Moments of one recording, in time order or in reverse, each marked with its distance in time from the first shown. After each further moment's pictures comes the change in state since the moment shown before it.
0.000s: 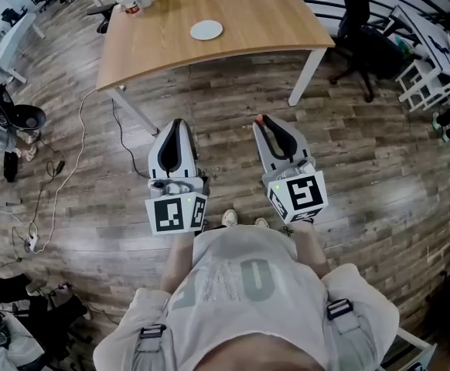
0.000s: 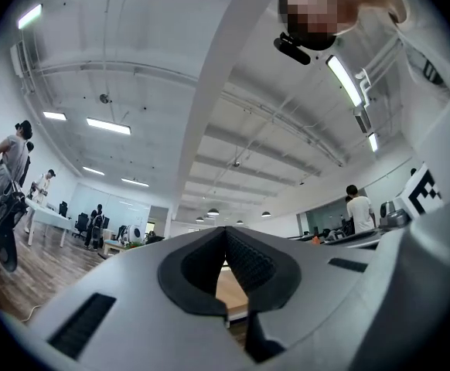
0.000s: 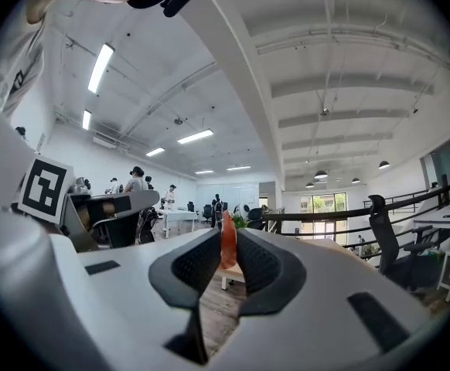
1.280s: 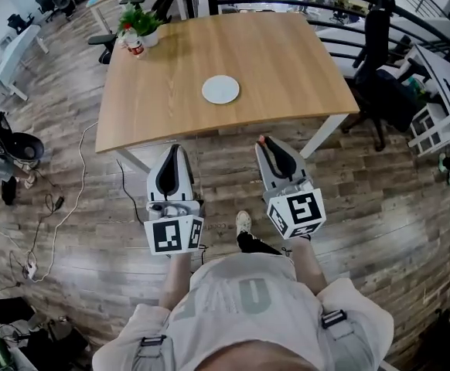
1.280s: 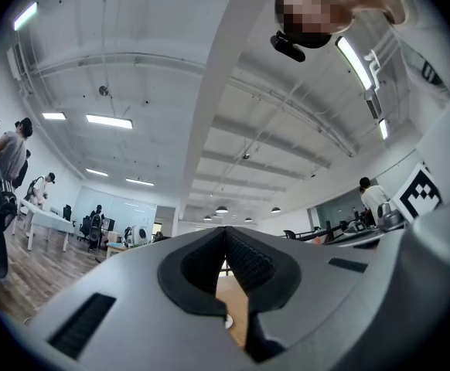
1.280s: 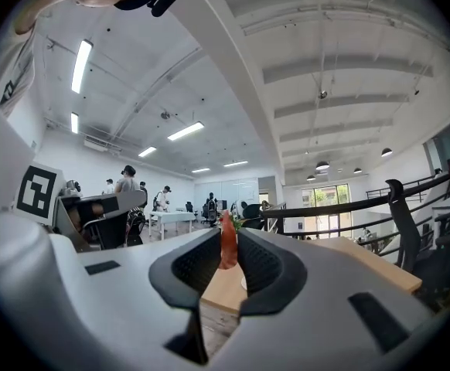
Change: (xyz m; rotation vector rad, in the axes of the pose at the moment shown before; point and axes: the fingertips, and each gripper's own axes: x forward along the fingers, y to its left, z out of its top) left arm 0.203 0.120 -0.070 0.033 0.007 0.044; right arm 0.237 -0.104 -0.023 0.052 0.013 0.008
